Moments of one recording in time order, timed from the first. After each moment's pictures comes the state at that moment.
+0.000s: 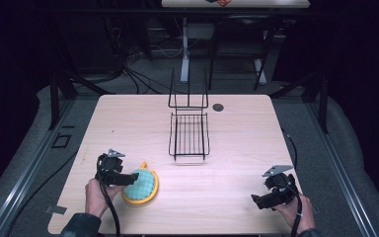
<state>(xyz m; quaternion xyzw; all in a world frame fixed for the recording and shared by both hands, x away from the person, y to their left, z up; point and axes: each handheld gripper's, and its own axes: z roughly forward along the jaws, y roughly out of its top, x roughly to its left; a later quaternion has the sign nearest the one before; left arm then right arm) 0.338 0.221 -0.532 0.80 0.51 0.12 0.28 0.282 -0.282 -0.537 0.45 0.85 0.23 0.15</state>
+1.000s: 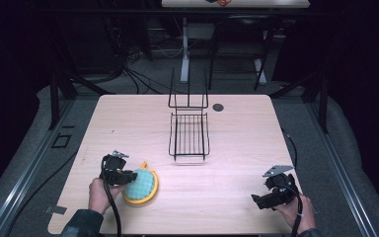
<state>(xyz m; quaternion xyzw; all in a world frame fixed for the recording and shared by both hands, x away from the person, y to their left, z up) 0.344 0.216 -0.544 0.81 0.51 0.09 0.27 0.281 -0.282 -0.536 0.44 0.85 0.24 0.16</state>
